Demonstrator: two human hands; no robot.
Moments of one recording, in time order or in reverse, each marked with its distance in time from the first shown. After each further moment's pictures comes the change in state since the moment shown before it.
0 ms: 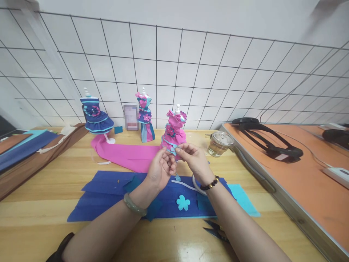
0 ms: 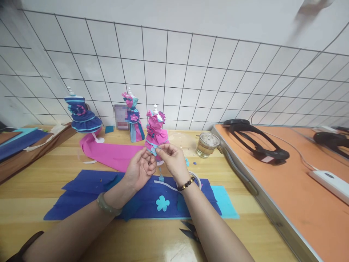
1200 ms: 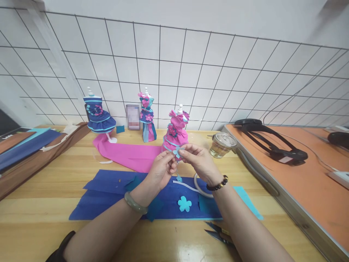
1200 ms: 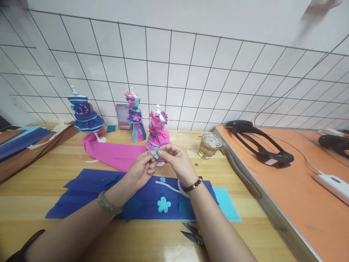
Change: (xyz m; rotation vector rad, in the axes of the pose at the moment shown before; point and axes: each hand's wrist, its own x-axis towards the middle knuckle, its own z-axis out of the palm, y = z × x) left_hand 0.004 -0.003 -0.004 0.138 0.027 0.072; right_hand 0.000 -0.007 -0.010 0.037 -0.143 0.090
